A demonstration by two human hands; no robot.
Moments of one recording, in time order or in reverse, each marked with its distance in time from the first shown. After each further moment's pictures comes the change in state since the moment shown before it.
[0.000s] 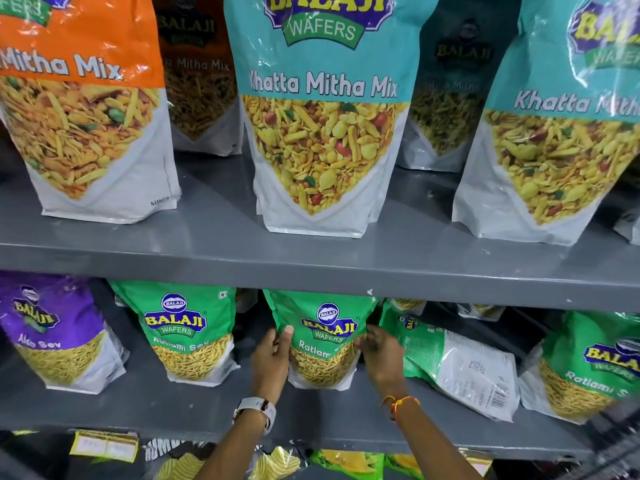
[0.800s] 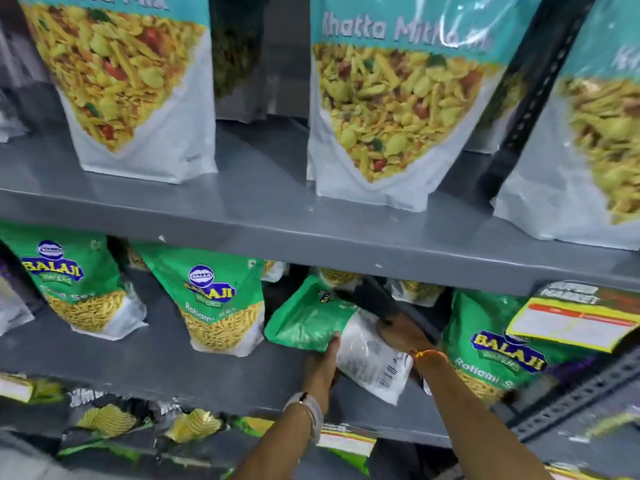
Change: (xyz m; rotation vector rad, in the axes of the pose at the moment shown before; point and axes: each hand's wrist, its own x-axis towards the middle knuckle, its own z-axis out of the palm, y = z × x) left_hand -0.112 0.017 0.256 -0.400 -0.154 -0.544; right_hand 0.108 0.119 -0.185 -0.536 -0.383 0.043
